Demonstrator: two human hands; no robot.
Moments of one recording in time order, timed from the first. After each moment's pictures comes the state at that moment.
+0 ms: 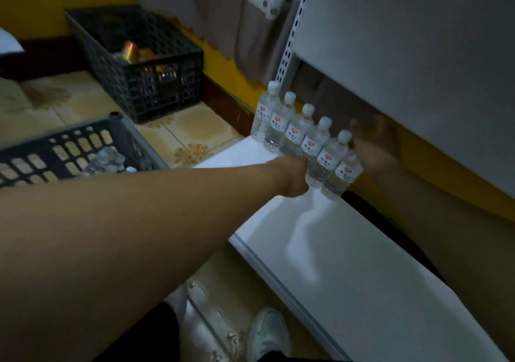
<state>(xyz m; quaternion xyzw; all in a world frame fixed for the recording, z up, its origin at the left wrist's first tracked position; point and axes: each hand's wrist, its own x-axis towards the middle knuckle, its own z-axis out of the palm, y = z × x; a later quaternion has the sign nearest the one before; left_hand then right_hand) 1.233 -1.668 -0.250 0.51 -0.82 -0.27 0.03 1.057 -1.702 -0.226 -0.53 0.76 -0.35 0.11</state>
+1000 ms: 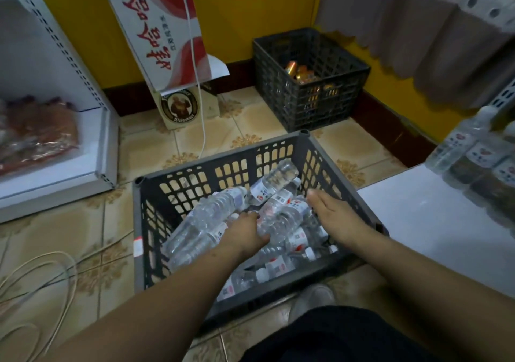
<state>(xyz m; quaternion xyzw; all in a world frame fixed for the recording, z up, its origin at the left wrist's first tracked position) 1.619 -1.551 -0.391 0.80 -0.51 -0.33 0.07 1.430 -1.631 -0.323 -0.74 0.52 -0.07 0.43</state>
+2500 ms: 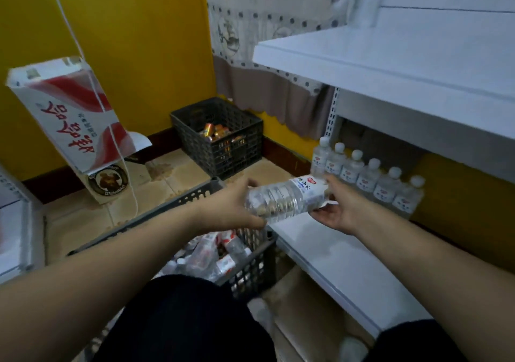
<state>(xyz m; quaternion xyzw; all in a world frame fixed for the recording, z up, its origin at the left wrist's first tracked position) 1.460 -1.545 -0.122 0.60 -0.69 -0.39 0.12 1.237 -1.606 -0.171 -0.18 0.58 -0.41 0.69</state>
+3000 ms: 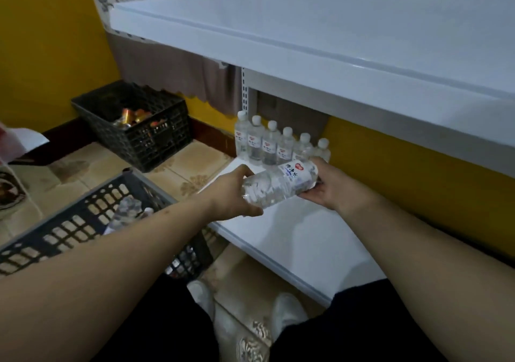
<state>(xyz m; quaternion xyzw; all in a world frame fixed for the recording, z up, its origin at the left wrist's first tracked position) 1.292 -1.564 -0.162 0.56 -0.77 -0.30 0.06 1.075 -1.584 -0.198 -0.15 0.61 -0.49 0.61</state>
